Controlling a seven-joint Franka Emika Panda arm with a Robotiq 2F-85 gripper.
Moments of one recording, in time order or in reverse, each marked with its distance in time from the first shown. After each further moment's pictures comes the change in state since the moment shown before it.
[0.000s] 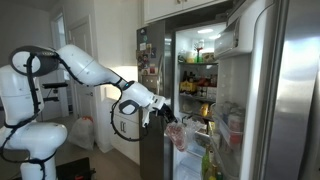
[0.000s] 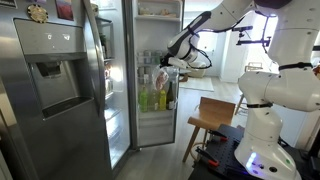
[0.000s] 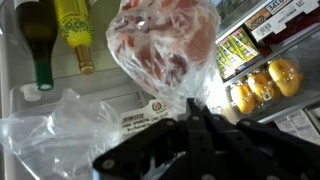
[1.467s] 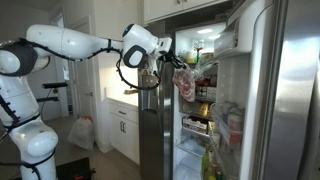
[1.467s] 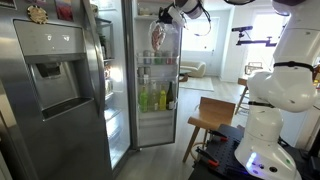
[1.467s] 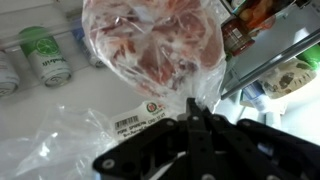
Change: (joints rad) arm -0.557 -0.119 0.540 0.490 -0.195 -0.420 0.268
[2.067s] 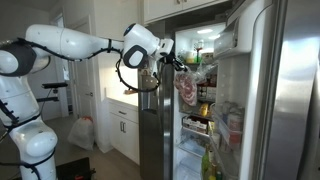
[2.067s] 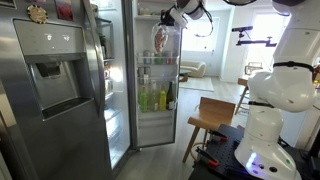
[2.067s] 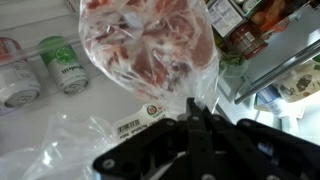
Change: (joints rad) arm -0.026 0.004 -0.007 0.000 -0.003 -0.047 0.020
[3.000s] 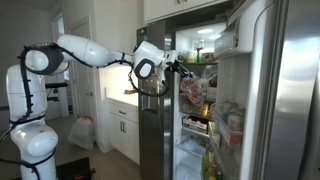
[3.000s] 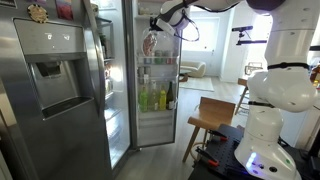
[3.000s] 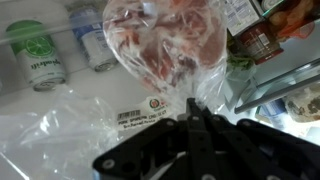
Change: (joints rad) arm 0.027 0.227 0.005 0.047 0.027 0.223 -0.001
